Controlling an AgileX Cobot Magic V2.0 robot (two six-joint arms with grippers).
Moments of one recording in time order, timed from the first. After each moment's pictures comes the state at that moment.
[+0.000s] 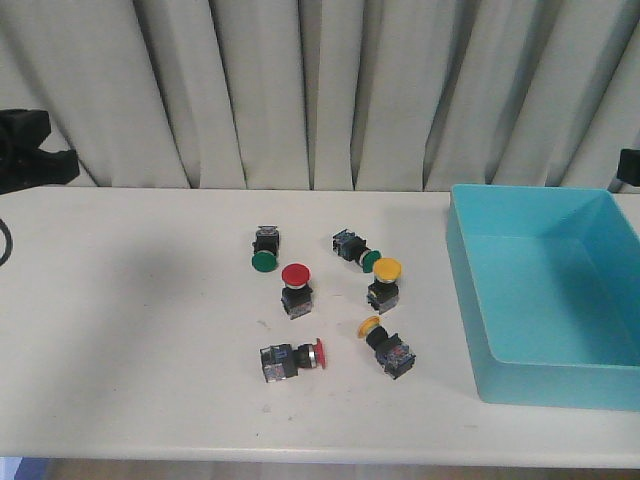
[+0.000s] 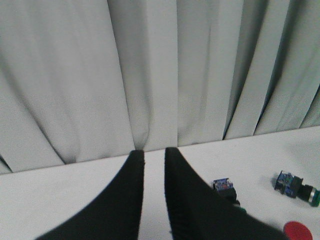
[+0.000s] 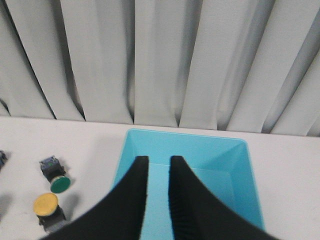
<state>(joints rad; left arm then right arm) -0.14 1.15 -0.88 -0.02 0.03 -0.02 0.00 1.01 -0.95 -0.01 0.39 -0.07</state>
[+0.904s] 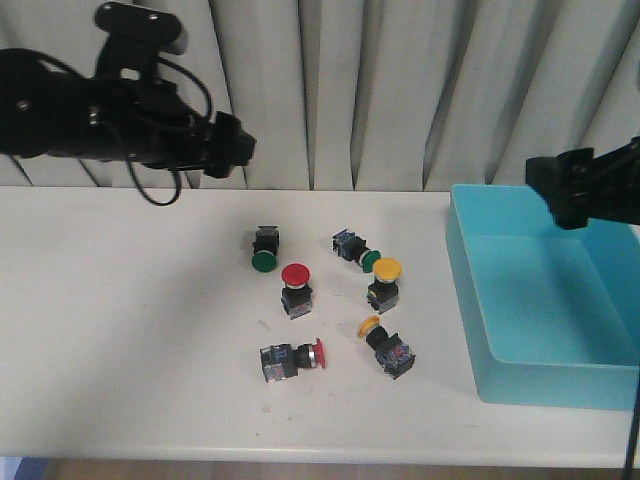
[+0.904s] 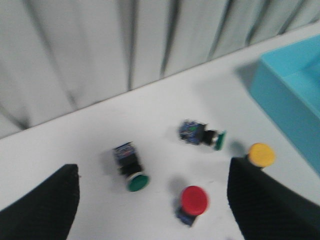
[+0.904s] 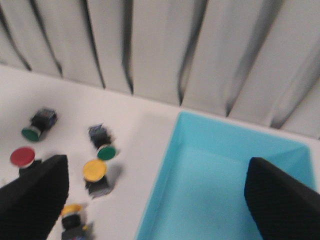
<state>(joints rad) -0.38 1.61 -1.42 -0.20 0.50 0.13 0.13 1.07 -0.95 0.11 0.42 -0.22</state>
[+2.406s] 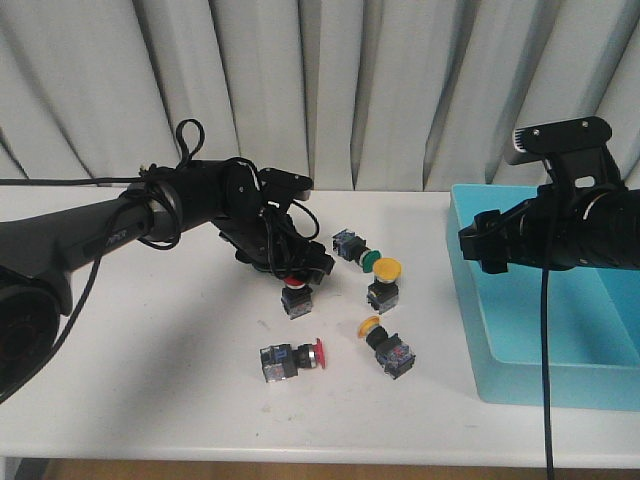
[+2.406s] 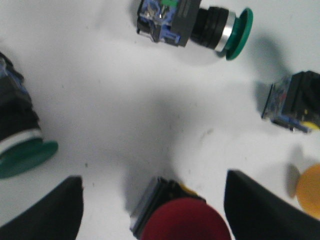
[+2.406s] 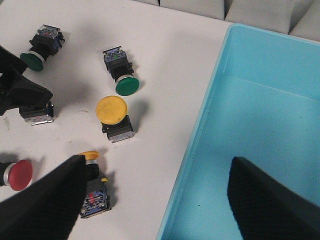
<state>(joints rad) -0.43 2.30 -1.84 -0.27 0.73 0.15 0.18 1.37 -0.95 0.16 0.41 -0.21</state>
